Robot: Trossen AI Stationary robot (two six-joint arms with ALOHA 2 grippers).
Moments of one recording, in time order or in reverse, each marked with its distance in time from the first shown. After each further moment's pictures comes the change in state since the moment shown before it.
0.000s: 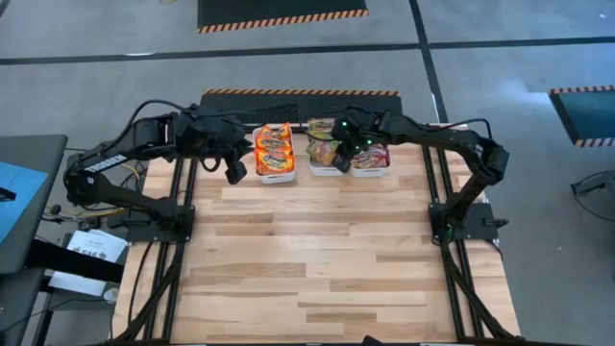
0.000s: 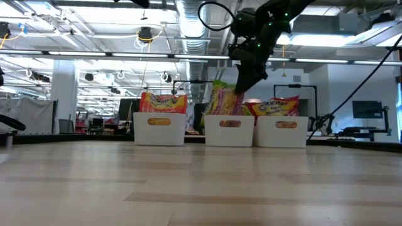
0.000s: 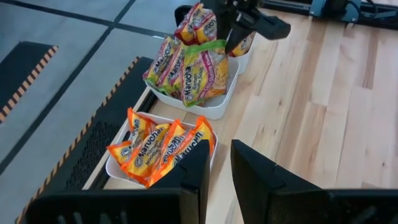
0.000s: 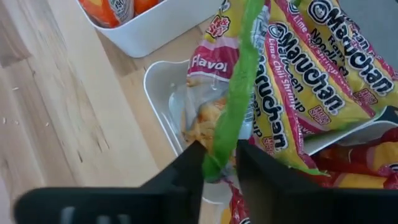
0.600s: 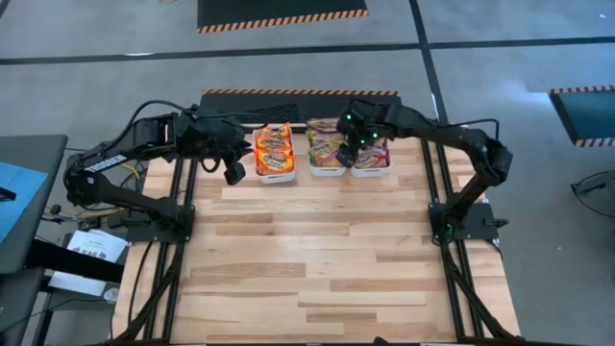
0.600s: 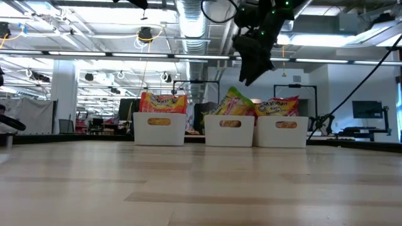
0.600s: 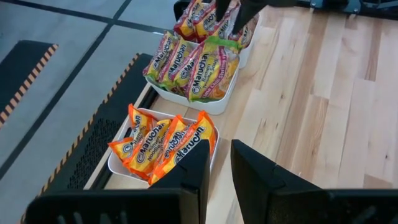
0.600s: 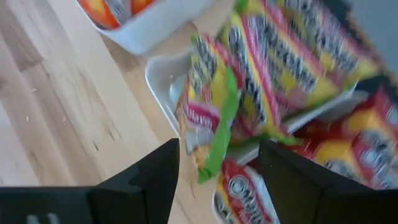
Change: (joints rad) left arm 0.000 0.000 0.000 -0.023 0.001 0.014; right arm -0.011 -0.027 0.102 -0.181 -0.006 0.066
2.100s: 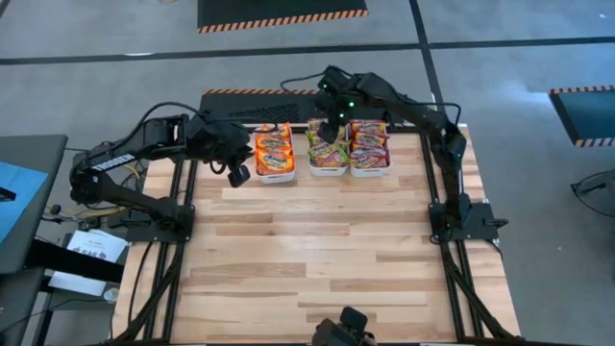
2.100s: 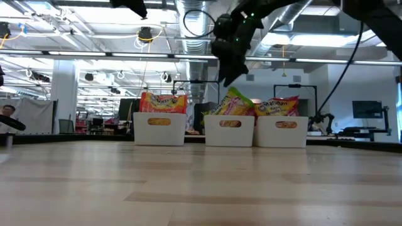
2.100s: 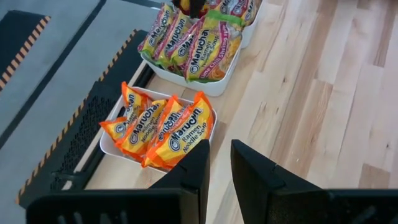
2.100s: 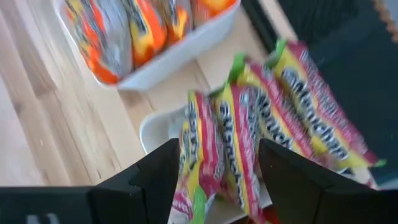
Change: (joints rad) left arm 0.000 0.041 -0.001 -0.052 0.005 -0.055; right arm -0.104 0.402 0.610 -0.281 -0.156 -0.152
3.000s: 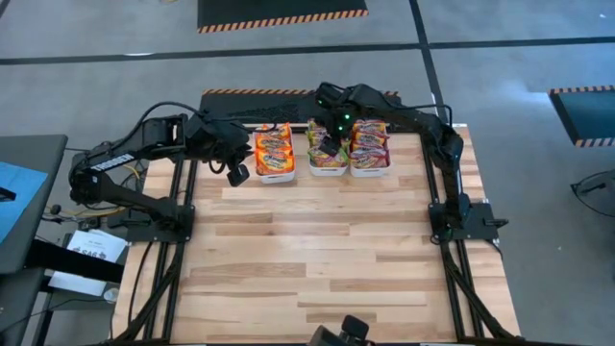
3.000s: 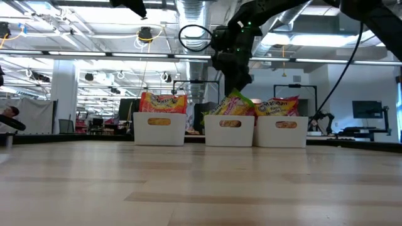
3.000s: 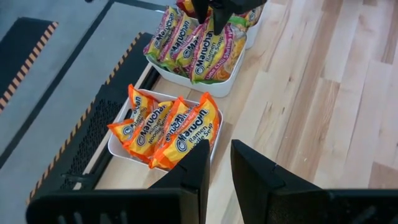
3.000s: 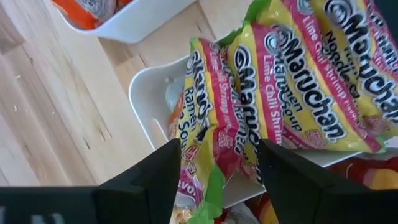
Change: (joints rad) left arm 0.002 -0.005 0.000 0.000 -0.019 0.026; right arm 0.034 0.017 -0.113 -0.030 0.038 0.007
